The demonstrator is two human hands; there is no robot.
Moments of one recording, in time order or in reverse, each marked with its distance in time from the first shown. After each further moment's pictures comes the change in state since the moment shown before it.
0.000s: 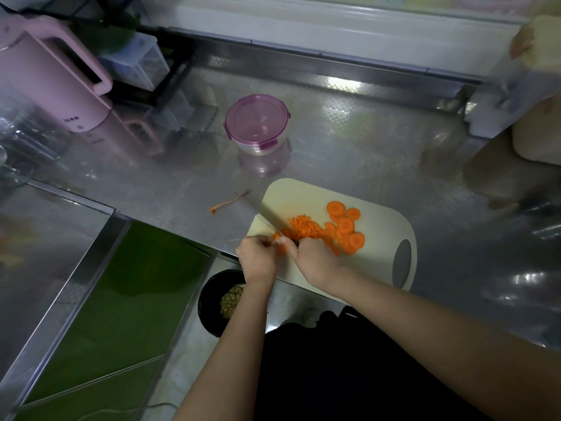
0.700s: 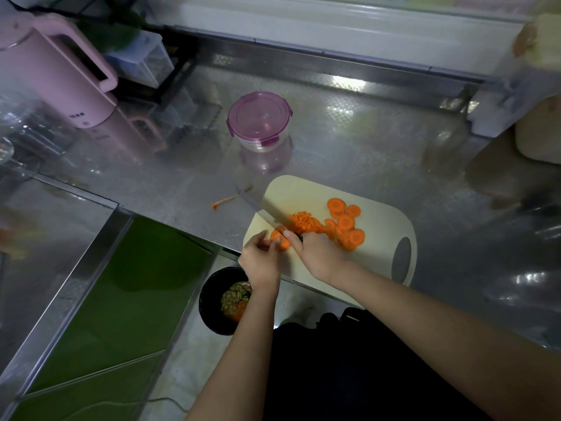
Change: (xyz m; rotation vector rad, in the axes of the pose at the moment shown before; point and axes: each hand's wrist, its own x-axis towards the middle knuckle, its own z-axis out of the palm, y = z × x) left_hand -0.017 -0.009 0.010 -0.159 0.163 -0.060; right_hand 0.005 0.010 -0.002 0.019 -0.005 -0.082
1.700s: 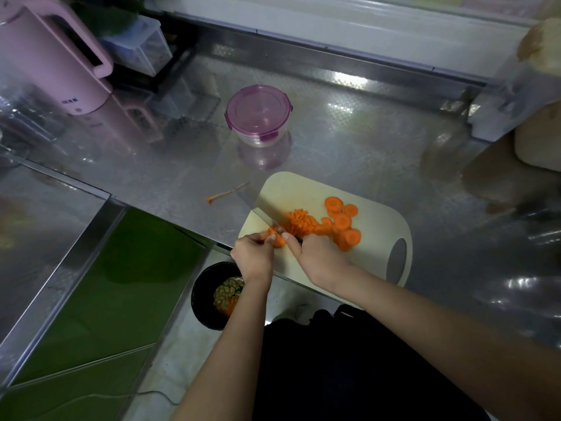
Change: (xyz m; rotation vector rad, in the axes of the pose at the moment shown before) left_hand 0.005 0.007 0.001 -0.034 -0.014 -0.102; right_hand -0.022 -0.007 -0.014 -0.036 0.005 -0.007
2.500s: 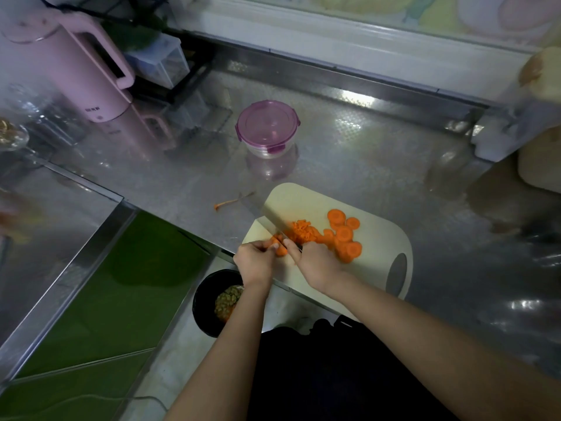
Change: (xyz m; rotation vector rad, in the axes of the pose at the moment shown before) left_hand -0.001 0.004 -0.004 0.009 -0.041 0.013; right_hand 0.012 0.002 0.005 0.019 -0.046 0.063
